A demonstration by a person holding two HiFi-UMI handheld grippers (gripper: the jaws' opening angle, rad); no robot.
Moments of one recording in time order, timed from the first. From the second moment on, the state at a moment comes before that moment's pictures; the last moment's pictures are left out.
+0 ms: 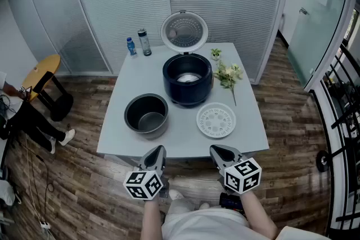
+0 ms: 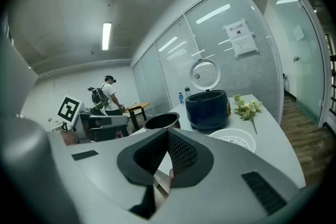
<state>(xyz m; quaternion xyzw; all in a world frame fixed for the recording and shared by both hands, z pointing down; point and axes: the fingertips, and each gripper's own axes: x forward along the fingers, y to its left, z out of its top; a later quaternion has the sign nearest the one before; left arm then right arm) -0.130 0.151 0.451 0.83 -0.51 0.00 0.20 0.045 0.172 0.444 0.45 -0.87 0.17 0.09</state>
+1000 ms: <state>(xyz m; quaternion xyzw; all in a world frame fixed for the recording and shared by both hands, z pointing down) -0.154 0.180 0.446 0.83 -0.52 -0.03 0.21 0.019 0.188 0.444 0.41 -0.89 0.19 0.07</state>
